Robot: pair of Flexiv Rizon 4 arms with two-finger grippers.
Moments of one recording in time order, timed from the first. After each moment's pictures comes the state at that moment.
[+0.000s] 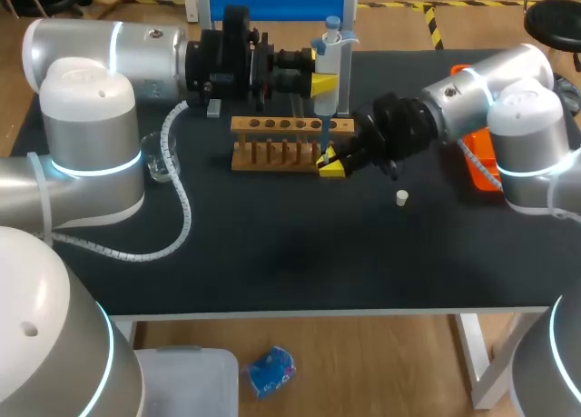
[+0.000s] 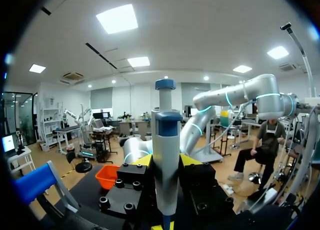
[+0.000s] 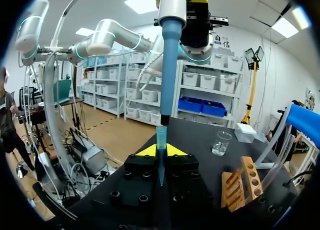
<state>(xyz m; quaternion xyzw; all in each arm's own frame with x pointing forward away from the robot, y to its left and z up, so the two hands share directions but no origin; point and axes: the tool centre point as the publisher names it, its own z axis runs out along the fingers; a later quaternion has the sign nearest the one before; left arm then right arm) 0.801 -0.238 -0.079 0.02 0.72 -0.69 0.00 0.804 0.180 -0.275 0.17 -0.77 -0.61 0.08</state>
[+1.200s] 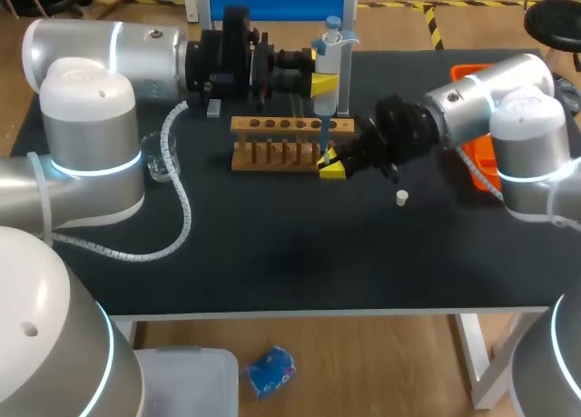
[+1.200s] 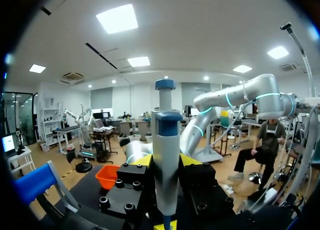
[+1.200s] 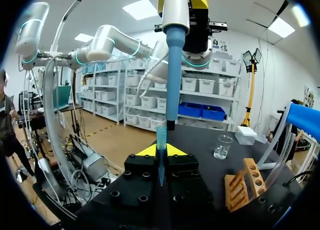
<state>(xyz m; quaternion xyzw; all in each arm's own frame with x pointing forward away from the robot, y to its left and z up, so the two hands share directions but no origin) 0.801 -0.238 -0.079 0.02 0.72 -0.69 0.00 0.797 0.180 -0.269 0.16 -0.75 -0.64 0.09</state>
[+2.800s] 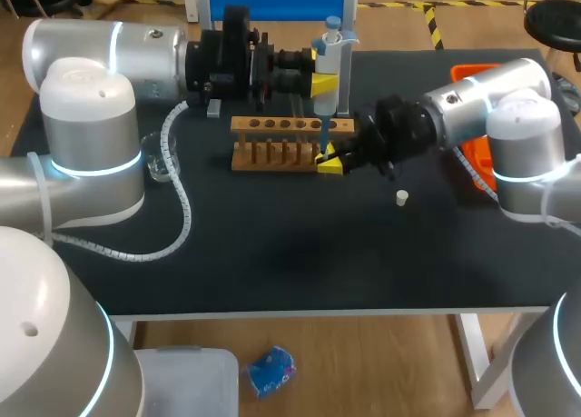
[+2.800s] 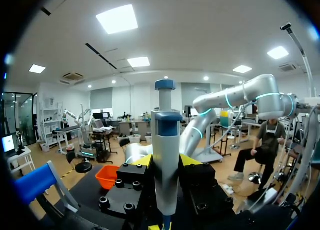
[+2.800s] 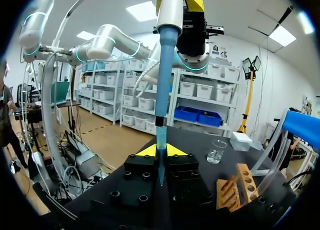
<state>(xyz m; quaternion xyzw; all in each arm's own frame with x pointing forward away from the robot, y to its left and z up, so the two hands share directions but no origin) 0.801 -0.238 -0.079 0.02 0.72 -0.69 0.00 0.809 0.184 -0.271 0.18 -0.74 -0.65 0.06</state>
